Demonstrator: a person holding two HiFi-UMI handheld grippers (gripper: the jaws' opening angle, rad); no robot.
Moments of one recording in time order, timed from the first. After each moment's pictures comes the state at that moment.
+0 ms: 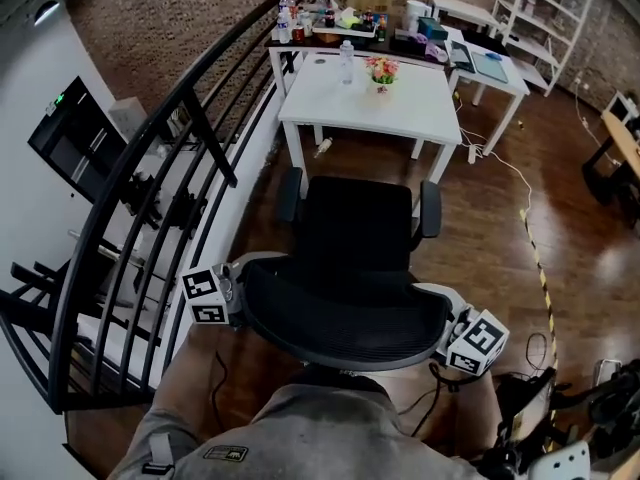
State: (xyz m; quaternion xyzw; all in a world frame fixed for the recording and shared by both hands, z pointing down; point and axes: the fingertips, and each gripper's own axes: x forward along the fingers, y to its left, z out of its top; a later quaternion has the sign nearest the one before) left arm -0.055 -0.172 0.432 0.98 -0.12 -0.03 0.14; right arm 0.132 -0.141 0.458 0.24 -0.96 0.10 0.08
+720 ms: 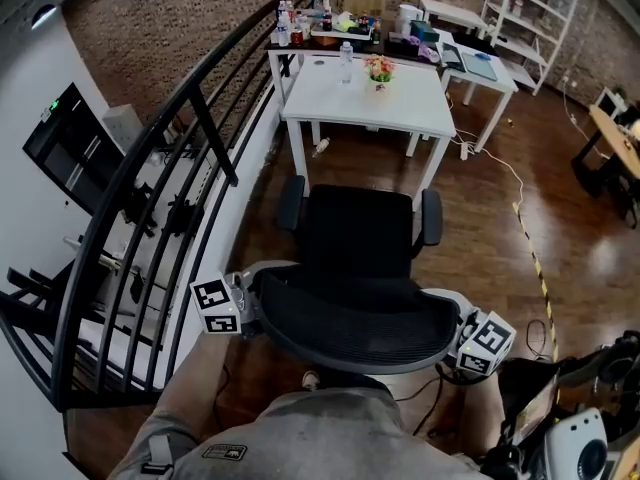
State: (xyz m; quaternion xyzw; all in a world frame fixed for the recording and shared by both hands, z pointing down) left arm -0.075 -0.093 0.438 0.99 -0.11 -0.03 0.13; right arm 0.113 -0.059 0.464 0.25 -0.96 0.10 0.08
